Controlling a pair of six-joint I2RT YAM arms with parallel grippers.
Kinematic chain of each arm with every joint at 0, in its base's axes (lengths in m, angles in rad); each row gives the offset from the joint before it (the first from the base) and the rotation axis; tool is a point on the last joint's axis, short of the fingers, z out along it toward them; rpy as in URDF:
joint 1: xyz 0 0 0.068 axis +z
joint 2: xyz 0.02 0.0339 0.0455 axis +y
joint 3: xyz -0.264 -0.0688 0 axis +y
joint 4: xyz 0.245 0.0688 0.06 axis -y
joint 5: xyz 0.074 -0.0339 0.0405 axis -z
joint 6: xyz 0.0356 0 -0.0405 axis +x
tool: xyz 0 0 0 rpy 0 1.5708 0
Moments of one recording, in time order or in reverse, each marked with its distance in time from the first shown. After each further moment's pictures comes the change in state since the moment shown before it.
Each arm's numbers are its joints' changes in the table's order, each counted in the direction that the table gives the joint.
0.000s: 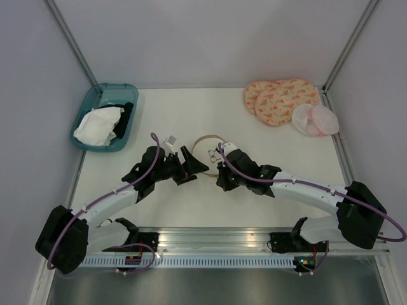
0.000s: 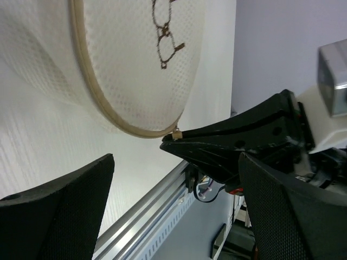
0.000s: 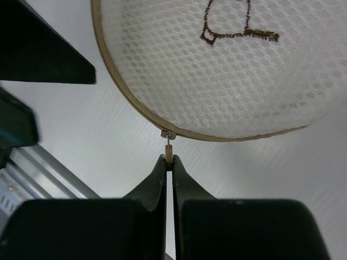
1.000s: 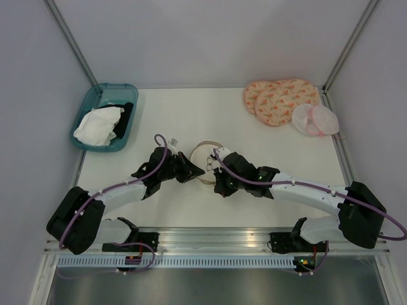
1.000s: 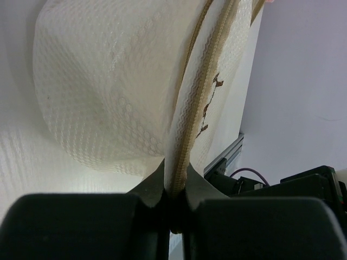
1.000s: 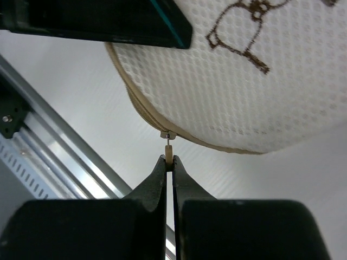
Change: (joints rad) left arm -0.015 0.175 0.037 0.140 -0.078 -0.083; right arm 0.043 -0.003 -0.014 -0.019 -0.122 -0.031
